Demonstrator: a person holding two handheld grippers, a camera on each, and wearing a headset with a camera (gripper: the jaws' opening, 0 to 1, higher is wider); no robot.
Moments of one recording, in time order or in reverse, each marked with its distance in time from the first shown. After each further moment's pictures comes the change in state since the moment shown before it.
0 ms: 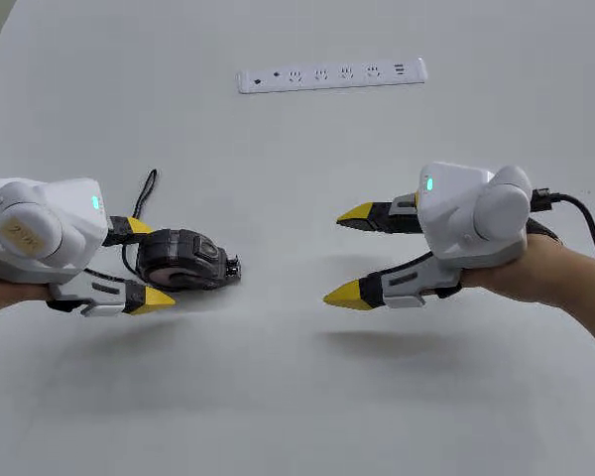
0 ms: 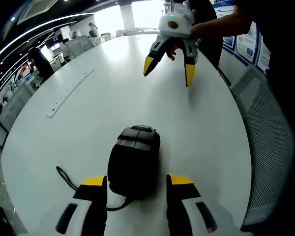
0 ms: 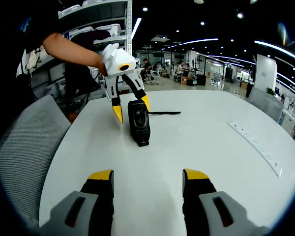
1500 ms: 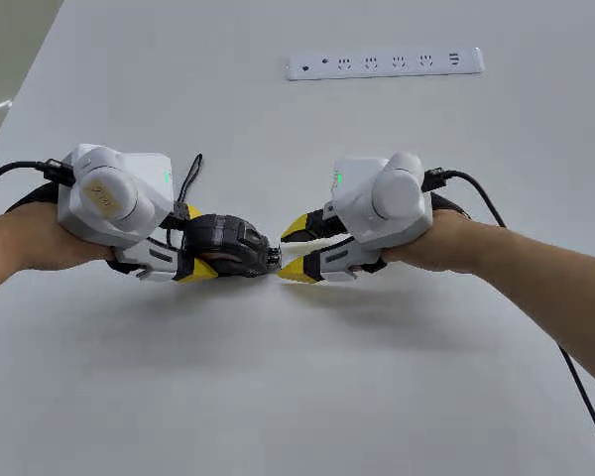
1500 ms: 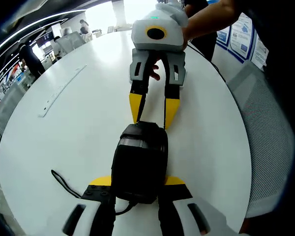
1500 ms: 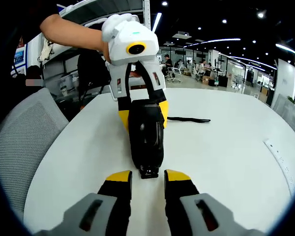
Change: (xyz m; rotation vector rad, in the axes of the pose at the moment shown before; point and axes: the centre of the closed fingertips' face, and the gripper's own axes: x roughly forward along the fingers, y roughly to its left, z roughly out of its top) left arm 0.010 0.004 -0.005 0.028 0.034 -0.069; right arm 0.103 0.015 0.023 -0.090 0.029 0.174
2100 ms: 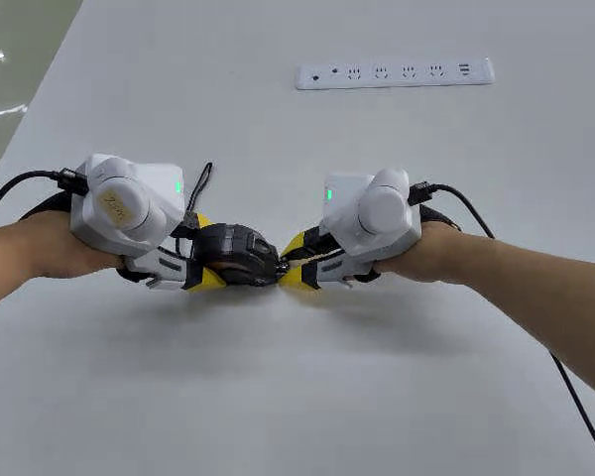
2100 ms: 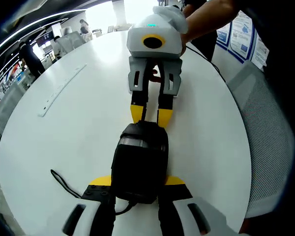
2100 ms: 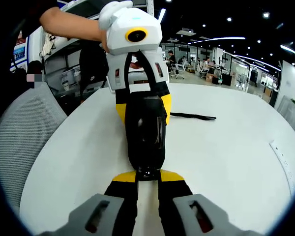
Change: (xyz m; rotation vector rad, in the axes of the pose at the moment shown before) left arm 0.001 0.000 -0.001 -0.003 -0.001 -0.005; right arm 0.016 -0.002 -0.006 -0.022 0.037 0.028
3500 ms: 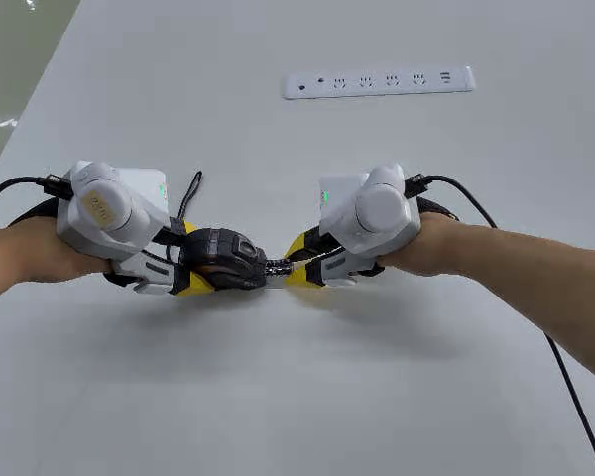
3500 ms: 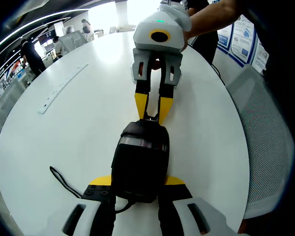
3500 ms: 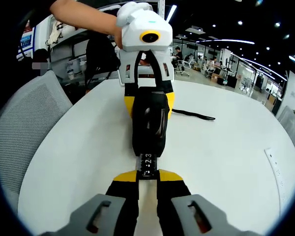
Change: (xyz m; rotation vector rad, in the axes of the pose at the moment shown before) left arm -0.002 0.000 -0.002 -0.027 -0.012 -0.014; right arm -0.020 0.000 -0.007 -0.086 0.065 0.010
